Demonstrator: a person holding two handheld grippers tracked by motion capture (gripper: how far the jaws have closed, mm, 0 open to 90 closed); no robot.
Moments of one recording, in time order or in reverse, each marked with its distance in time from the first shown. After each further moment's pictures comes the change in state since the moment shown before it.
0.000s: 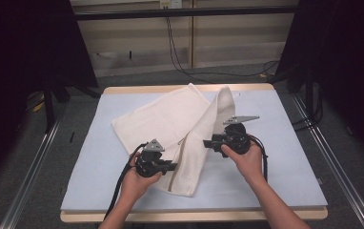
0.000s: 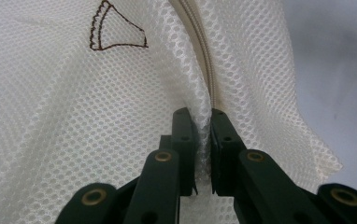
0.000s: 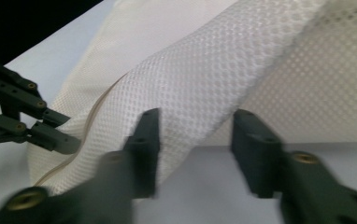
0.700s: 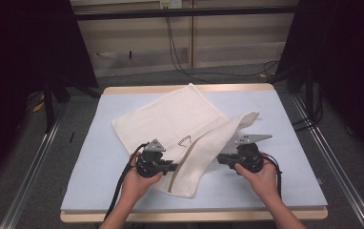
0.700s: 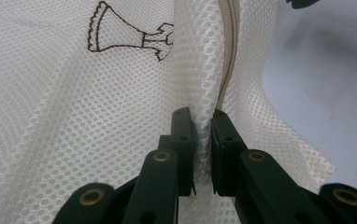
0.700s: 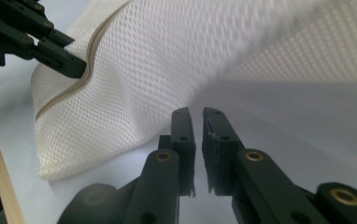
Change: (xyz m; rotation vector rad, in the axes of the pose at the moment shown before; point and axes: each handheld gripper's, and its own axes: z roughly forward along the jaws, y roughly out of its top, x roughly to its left) left arm -0.002 0.002 0.000 -0.003 -0.004 0.002; right arm 0.001 -0.052 -0.030 0.051 0.003 -0.036
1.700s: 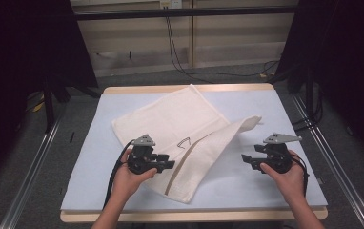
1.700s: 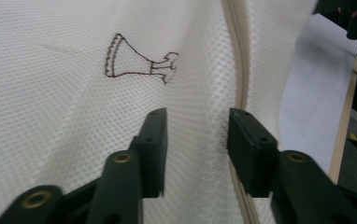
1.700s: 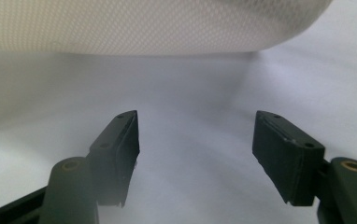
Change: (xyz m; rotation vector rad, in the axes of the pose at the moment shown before) left arm 0.014 0.003 -0.026 -0.081 -0.039 -0.064; right arm -0.054 -0.028 -0.044 -0.035 -0.230 -0.011
